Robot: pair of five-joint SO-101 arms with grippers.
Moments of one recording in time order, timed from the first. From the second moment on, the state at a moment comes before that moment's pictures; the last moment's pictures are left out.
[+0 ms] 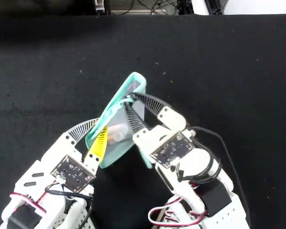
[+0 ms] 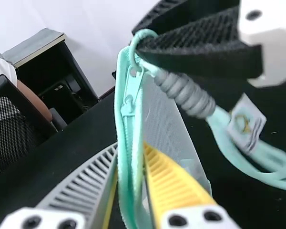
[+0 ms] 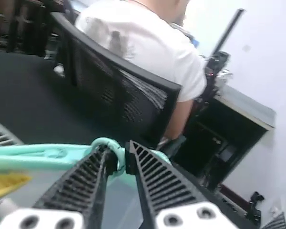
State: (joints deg) left arm 23.8 -102.7 60.5 65.4 -23.8; right arm -30.4 -82.4 58.2 33.9 20.6
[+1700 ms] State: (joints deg) left arm 23.8 -102.1 60.4 64.8 -24.0; right arm -14.2 -64.3 52.3 22.6 25.9
